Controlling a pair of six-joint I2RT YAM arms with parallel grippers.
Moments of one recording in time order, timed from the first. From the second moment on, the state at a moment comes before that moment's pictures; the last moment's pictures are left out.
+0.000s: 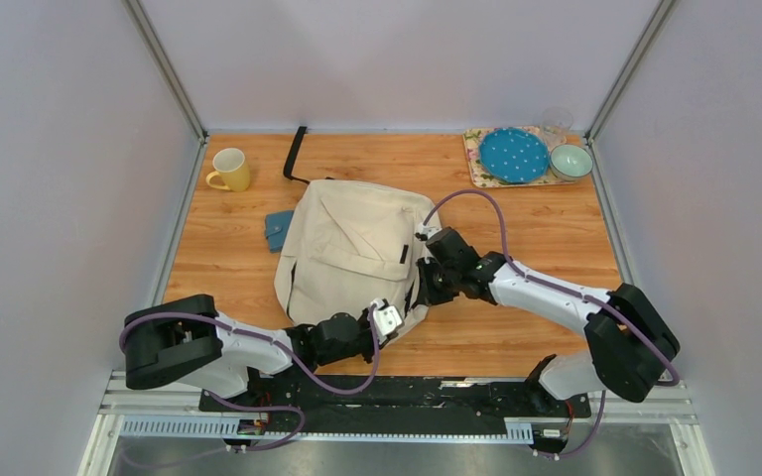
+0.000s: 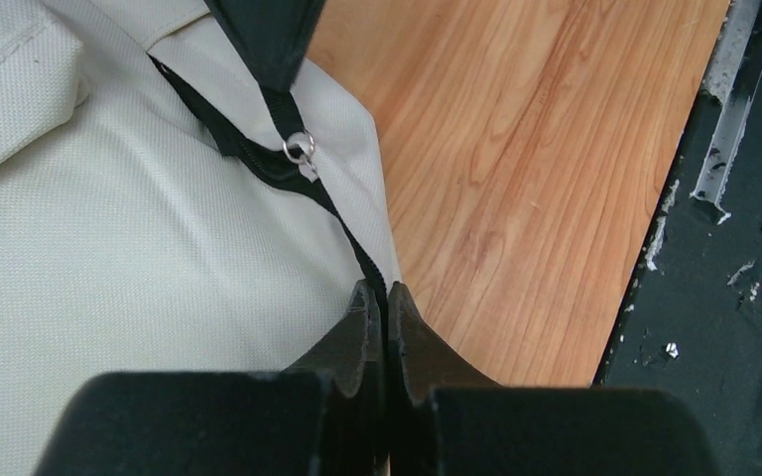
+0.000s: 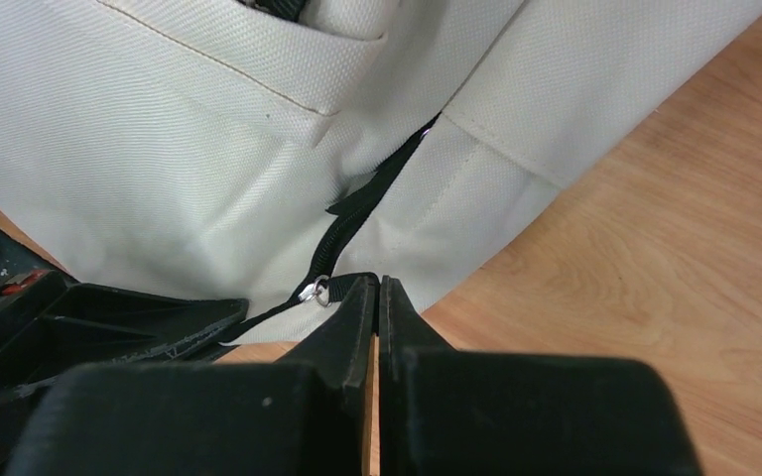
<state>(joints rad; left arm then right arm) -1.26 1.37 0.24 0.70 -0.11 -0.02 0.75 1.40 0.79 -0.36 -0.12 0.48</state>
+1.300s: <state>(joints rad) -1.37 1.55 0.62 0.43 -0.08 -0.02 0.62 1.09 0.72 -0.36 0.28 0.53</state>
